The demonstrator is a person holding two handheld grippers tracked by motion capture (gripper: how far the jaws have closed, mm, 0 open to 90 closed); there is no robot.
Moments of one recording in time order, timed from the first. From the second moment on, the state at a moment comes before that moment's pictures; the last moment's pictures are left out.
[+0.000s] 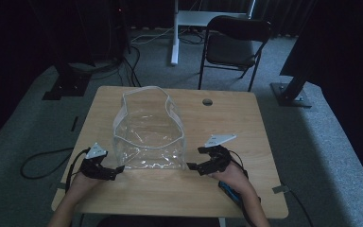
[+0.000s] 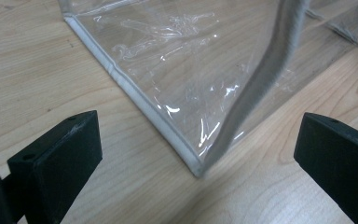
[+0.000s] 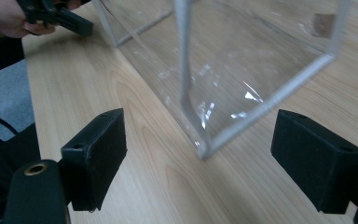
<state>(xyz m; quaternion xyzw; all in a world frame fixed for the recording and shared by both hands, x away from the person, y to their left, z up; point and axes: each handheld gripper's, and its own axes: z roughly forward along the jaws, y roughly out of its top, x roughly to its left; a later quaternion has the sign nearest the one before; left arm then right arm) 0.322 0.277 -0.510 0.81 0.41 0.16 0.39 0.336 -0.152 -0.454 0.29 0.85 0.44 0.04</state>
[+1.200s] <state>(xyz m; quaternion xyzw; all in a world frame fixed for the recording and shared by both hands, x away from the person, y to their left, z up) 0.327 0.261 -0.504 0.80 0.38 0.16 0.44 0.344 -0.118 -0.455 0.29 0.85 0.43 0.07</state>
